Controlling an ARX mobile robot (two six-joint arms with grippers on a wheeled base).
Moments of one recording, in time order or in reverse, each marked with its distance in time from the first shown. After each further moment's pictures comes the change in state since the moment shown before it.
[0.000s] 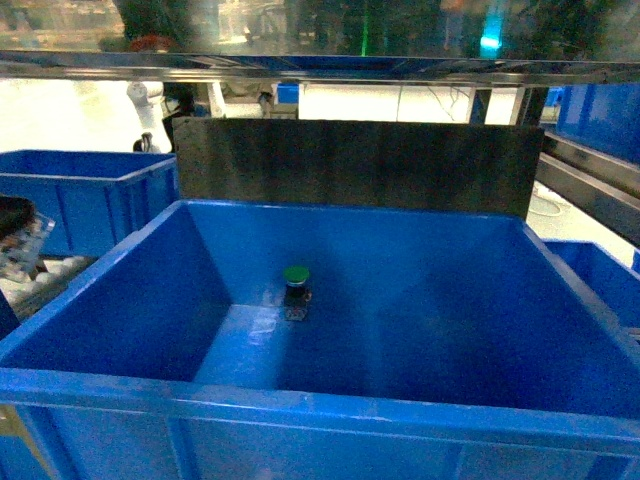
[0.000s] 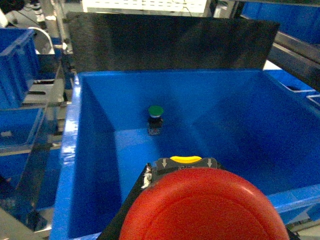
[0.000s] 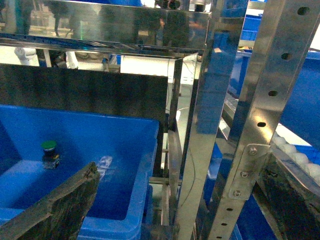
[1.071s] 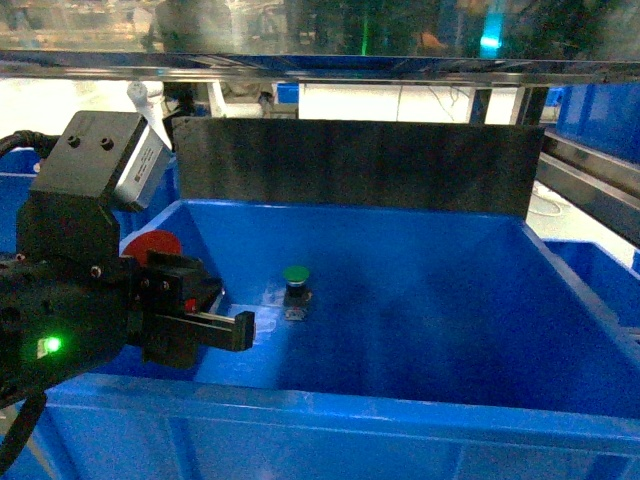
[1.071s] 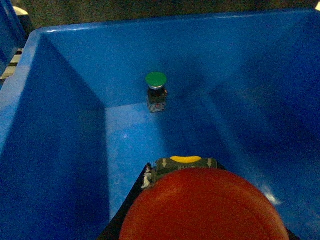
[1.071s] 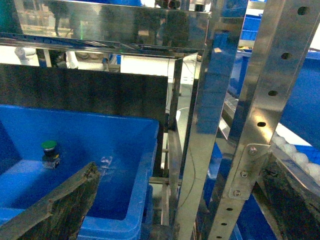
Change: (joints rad) left arm -0.182 0.711 0.162 0.386 -0.212 -0.002; right arm 0.000 0.000 0.000 0.000 0.000 0.000
